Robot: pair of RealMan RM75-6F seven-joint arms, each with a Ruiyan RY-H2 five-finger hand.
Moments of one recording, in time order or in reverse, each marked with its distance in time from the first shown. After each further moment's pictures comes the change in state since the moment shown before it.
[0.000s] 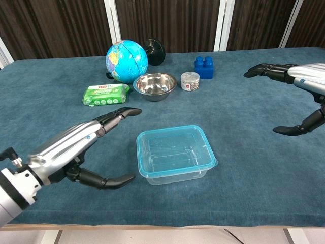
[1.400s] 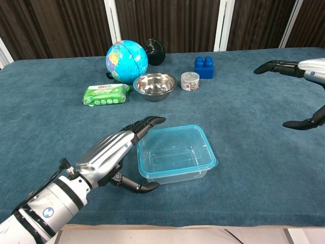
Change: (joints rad) left arm -0.053 -0.295 -0.051 0.375 -0.034 -0.019 -0.123; right arm 0.007 0.069 0.017 -0.052 0.080 -0.049 0.011
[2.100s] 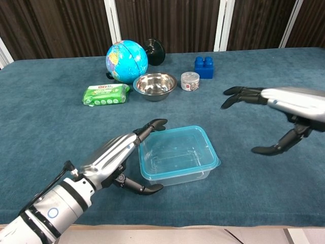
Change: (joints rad) left arm -0.008 -0.029 0.010 0.048 -0.004 0.007 -0.081; right arm 0.055 -0.145 -0.046 0.160 -0.178 -0.046 0.203
